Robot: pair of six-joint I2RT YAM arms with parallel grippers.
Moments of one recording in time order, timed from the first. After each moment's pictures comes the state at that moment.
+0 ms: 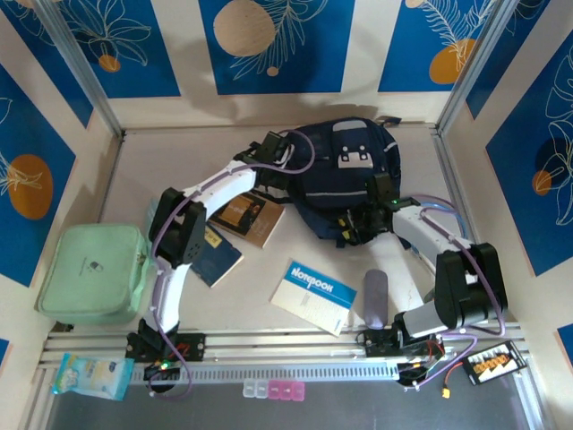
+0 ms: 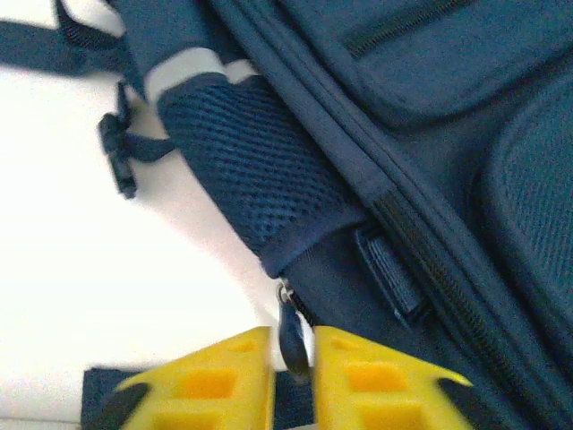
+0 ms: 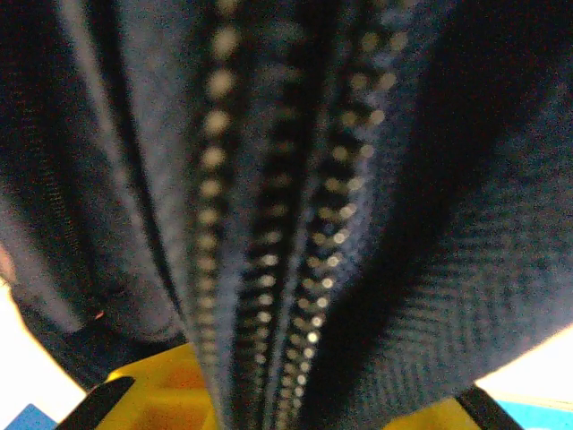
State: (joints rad) left arm -0.57 2.16 1.81 -0.58 -0.13 -0.14; right arm 0.25 1.46 0.88 -0.55 -0.36 1.41
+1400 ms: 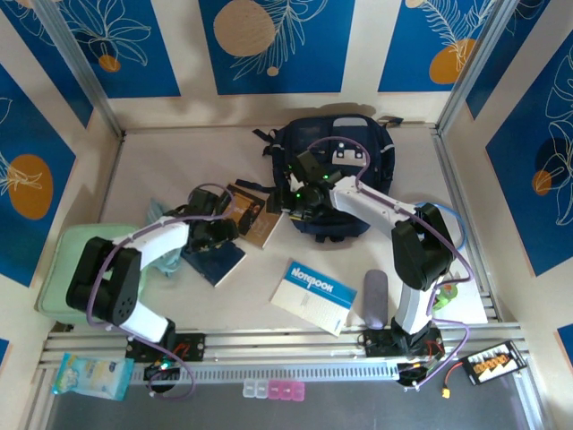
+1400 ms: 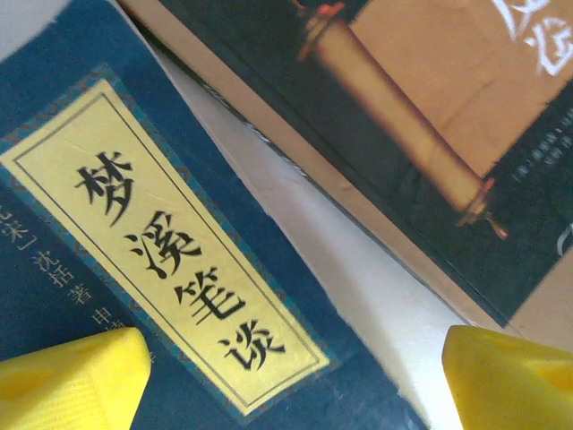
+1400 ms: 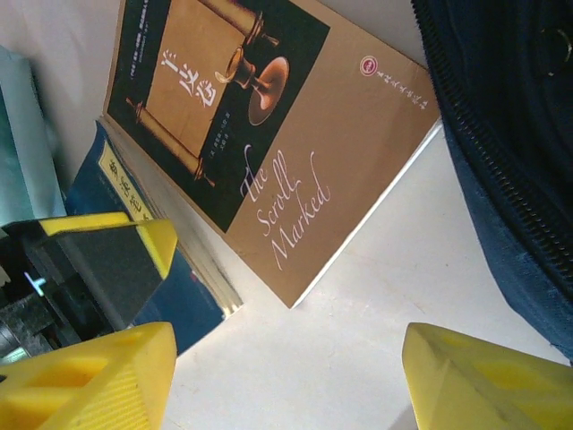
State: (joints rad) left arm -0.36 1.52 0.78 -0.41 0.03 -0.62; right arm 0.63 1.81 1.41 -0.65 -0.32 0.69
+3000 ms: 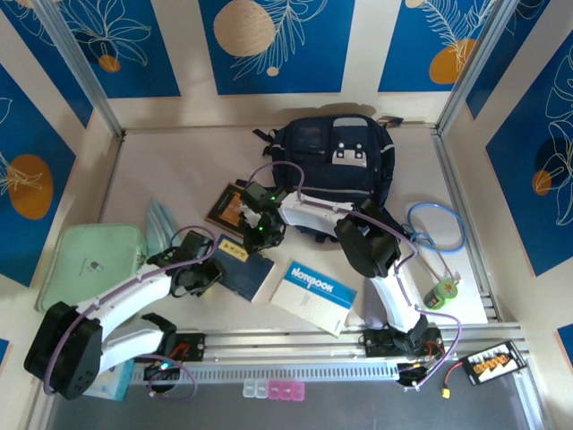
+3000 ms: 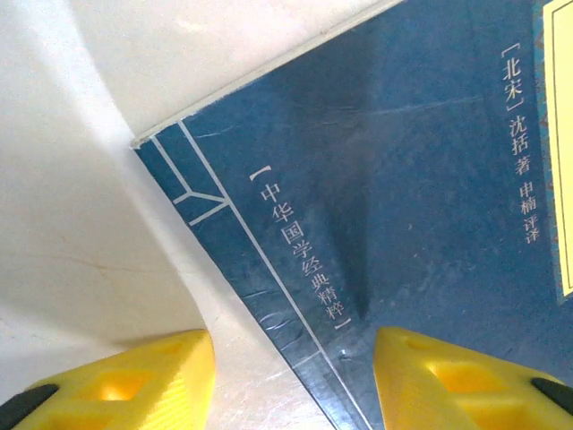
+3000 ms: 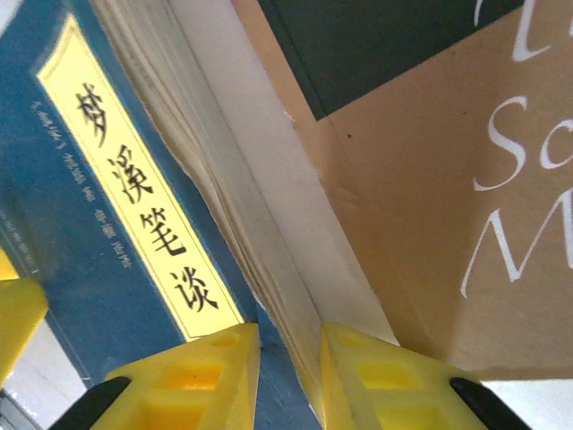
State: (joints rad) left arm -0.49 1.07 0.44 -0.56 0.06 -1.10; right arm 0.86 2.16 1.62 -0.78 -0.34 0.37
